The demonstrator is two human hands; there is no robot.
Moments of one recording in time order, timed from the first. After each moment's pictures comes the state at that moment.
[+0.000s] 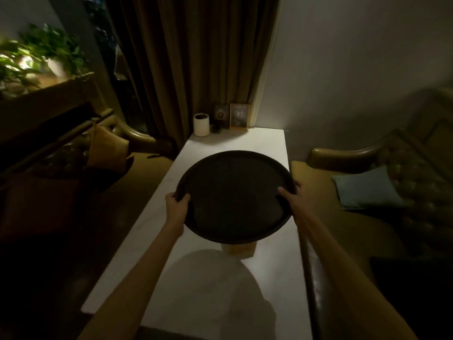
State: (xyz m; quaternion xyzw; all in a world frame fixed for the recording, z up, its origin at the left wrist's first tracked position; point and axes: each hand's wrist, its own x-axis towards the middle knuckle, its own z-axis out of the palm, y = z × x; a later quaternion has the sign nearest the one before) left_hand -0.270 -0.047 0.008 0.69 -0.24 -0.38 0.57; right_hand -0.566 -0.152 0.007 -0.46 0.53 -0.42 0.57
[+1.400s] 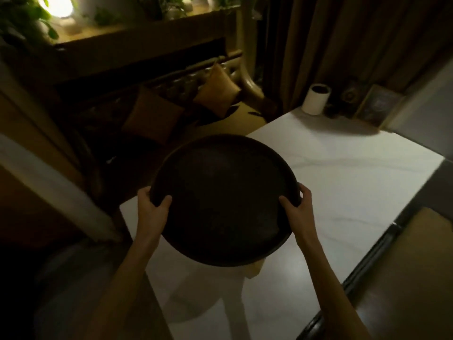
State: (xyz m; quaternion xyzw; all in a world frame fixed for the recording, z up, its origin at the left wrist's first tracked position) left_hand -0.357 -0.065 0.012 0.79 0.03 -0.07 0.60; right_hand -0.493 -0.327 -0.033 -0.67 0.34 -0.23 0.61
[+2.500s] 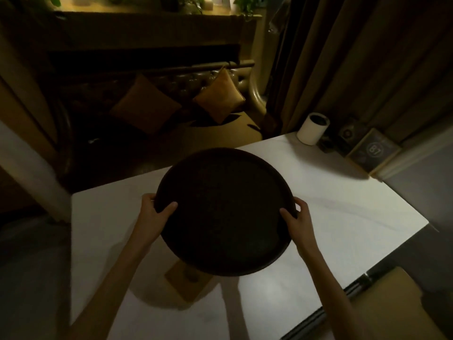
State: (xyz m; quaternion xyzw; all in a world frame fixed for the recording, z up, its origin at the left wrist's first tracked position) left_hand -0.361 -0.231 -0.028 0.80 0.05 -0.12 0.59; right_hand -0.468 -0.546 -0.049 -0.75 0.31 -0.13 0.56
